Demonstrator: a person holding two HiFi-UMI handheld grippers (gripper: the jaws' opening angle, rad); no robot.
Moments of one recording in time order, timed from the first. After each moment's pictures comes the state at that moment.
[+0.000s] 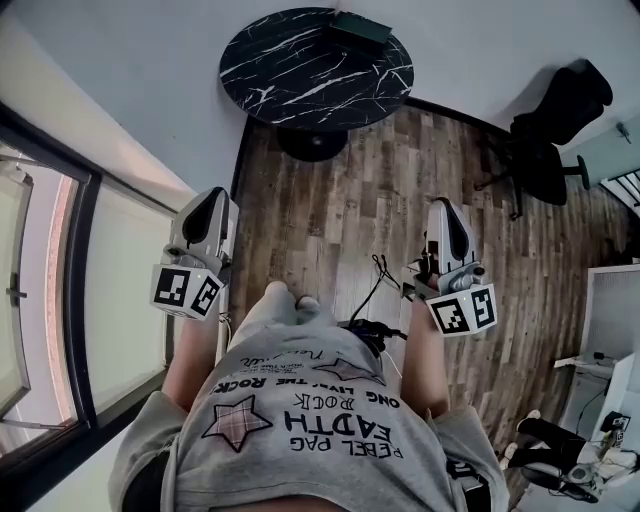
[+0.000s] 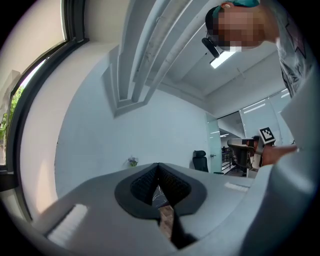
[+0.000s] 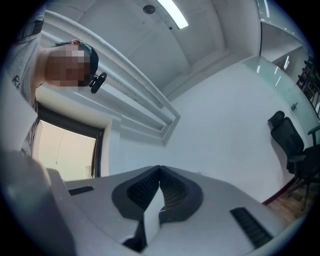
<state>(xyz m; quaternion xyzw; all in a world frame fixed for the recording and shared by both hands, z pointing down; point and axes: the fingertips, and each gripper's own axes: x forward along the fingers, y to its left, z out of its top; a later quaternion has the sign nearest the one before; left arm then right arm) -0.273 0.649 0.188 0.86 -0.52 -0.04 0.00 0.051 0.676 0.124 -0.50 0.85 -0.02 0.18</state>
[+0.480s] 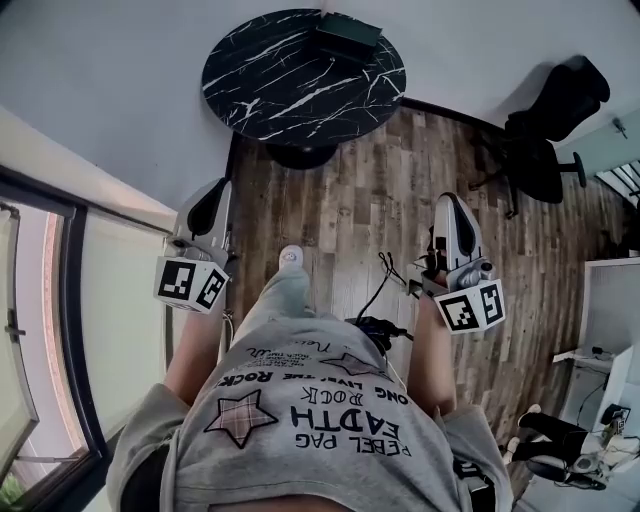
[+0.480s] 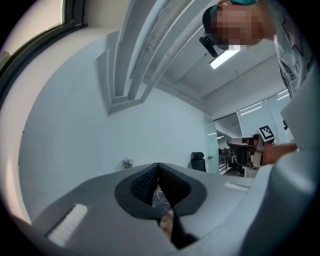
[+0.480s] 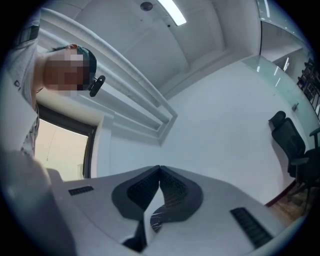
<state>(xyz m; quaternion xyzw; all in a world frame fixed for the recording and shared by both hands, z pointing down) -0.248 0.556 0.191 0.87 -0.49 -0.05 0.00 0.067 0.603 0.122 -0.51 0.84 -0.02 0.18</state>
